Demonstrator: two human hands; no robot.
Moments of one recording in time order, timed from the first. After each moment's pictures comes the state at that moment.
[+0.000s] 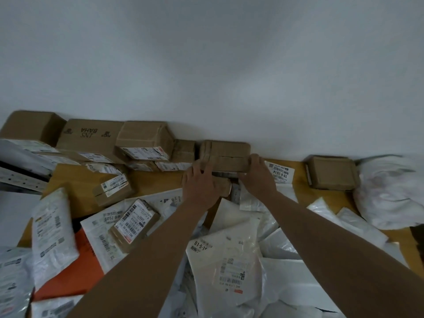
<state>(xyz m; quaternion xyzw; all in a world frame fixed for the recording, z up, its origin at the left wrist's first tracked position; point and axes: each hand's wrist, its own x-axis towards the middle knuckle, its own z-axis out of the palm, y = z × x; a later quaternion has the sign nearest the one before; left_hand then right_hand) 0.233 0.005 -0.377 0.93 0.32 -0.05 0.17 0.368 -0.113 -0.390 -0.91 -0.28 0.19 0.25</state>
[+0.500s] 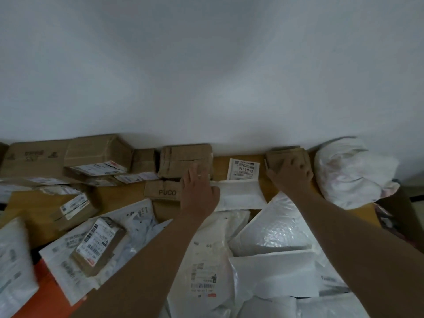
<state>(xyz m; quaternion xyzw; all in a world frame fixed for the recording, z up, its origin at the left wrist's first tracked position) 0.287 -0.074 -0.373 0.94 0.28 -0.01 0.18 0.460 -0.259 -0.400 -0.99 -0.06 0.14 0.02</state>
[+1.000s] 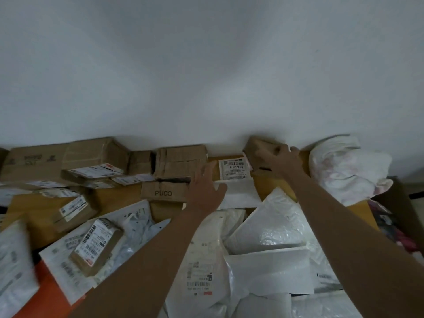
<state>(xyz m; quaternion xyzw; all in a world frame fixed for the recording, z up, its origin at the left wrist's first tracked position) 0.301 -0.093 -0.363 0.88 0.27 0.00 0.39 0.477 -0.253 -0.351 -0.92 -0.01 0.25 0.29</state>
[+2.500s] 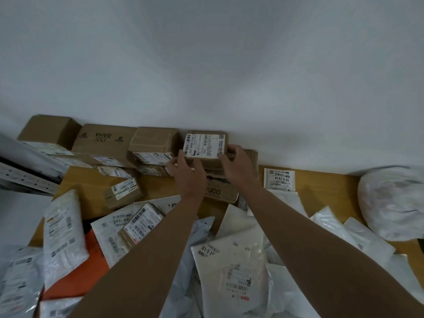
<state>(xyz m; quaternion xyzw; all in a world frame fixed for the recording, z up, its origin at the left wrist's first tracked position) 0.237 0.032 -0.336 0.66 0.54 0.25 0.46 0.332 -0.036 -0.336 -0.82 -0.18 0.24 0.49</state>
